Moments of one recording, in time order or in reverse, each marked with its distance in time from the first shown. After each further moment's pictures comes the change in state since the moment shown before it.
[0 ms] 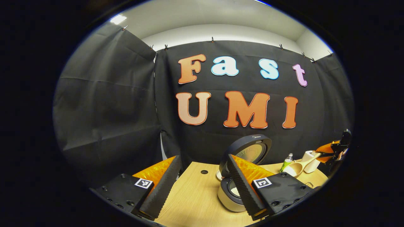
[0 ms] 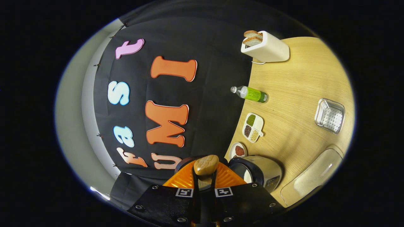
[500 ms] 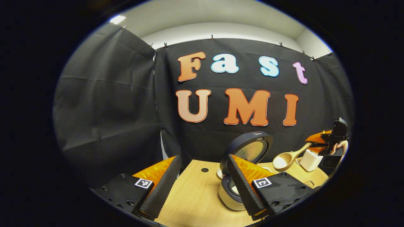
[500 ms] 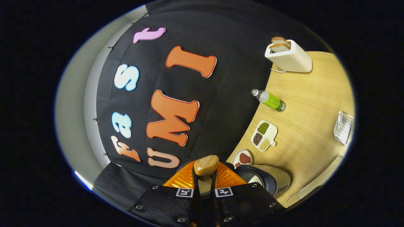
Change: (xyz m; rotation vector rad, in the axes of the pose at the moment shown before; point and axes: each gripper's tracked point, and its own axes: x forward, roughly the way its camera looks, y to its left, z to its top) left arm 0.005 0.001 -0.004 0.006 0.017 -0.001; right arm 0.042 0.042 -0.016 -0.192 -0.038 0.004
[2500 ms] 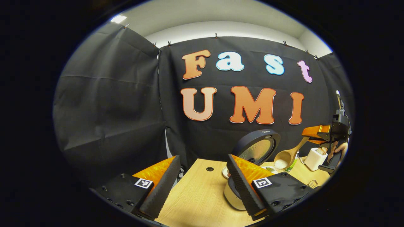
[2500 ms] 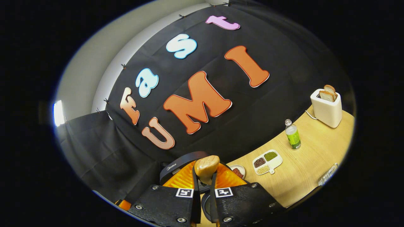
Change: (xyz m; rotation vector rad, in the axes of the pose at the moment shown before) left arm 0.009 0.022 -0.008 0.001 0.017 0.036; right arm 0.011 0.057 -0.041 -0.536 -0.039 0.097
